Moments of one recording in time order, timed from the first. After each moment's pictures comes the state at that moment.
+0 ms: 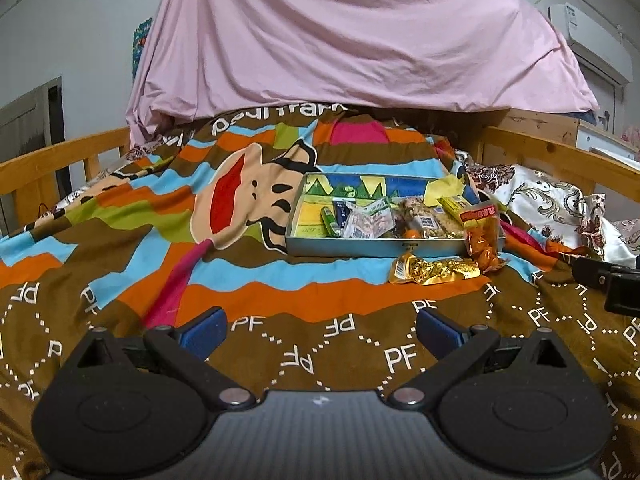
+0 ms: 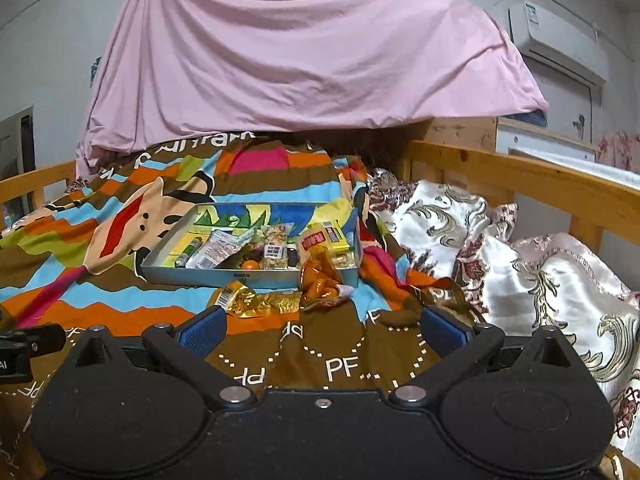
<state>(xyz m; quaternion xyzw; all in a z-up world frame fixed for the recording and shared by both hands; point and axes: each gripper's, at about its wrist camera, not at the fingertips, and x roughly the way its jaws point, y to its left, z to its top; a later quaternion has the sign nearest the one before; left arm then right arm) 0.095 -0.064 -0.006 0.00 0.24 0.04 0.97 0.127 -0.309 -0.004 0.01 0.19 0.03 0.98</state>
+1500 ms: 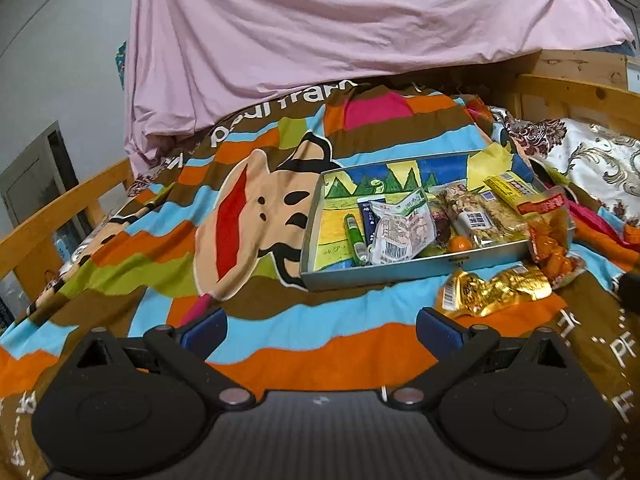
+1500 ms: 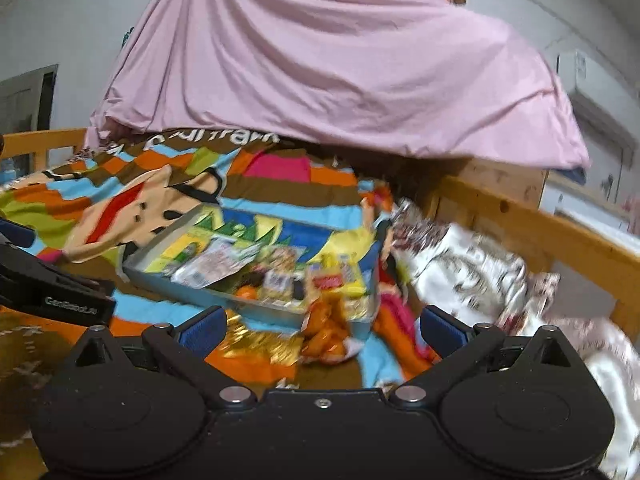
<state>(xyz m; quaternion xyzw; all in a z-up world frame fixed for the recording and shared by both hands) 0.216 -0.093 -0.002 0.10 0.29 0.11 0.95 0.205 -0.286 -0.004 -0.09 0.15 0.05 0.98</state>
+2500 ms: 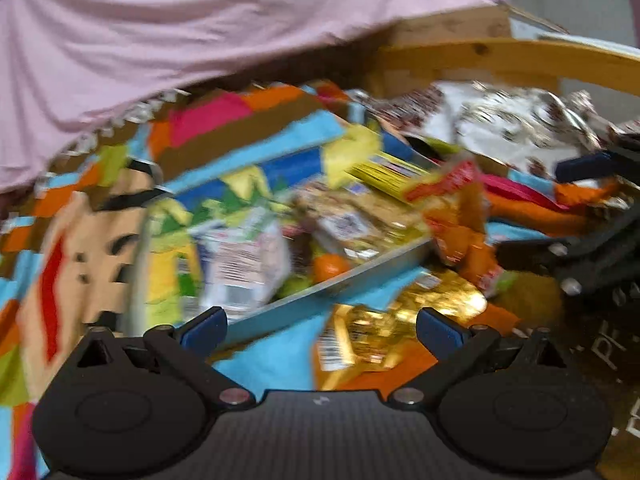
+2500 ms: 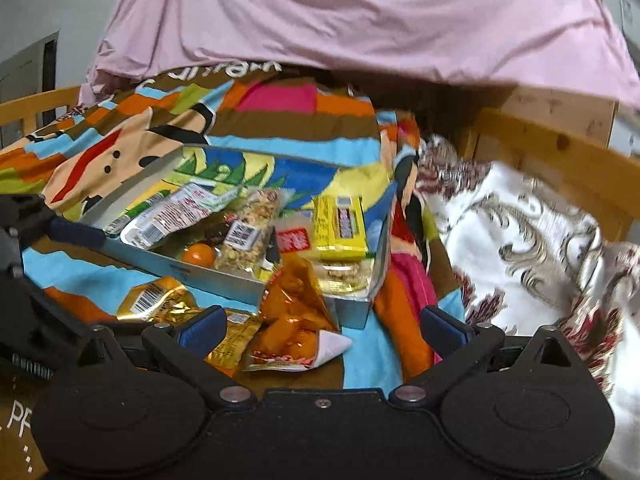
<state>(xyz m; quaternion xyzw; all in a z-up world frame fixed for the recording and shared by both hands) 0.310 -0.132 -0.060 0.16 0.29 -0.13 0.93 0.330 -0.325 -0.051 -0.07 0.26 0.10 0.96</state>
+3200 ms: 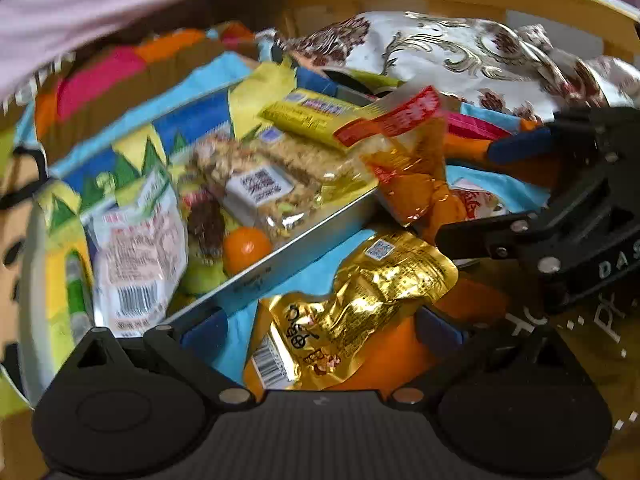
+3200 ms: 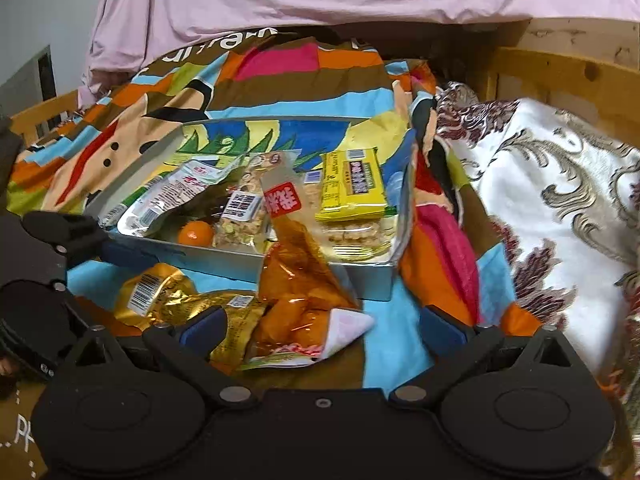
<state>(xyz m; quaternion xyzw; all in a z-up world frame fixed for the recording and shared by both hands) 0.361 -0.144 -0.092 0.18 0.37 -0.25 0.88 0.362 -0.333 -0.077 -0.01 0.32 0.14 0.94</state>
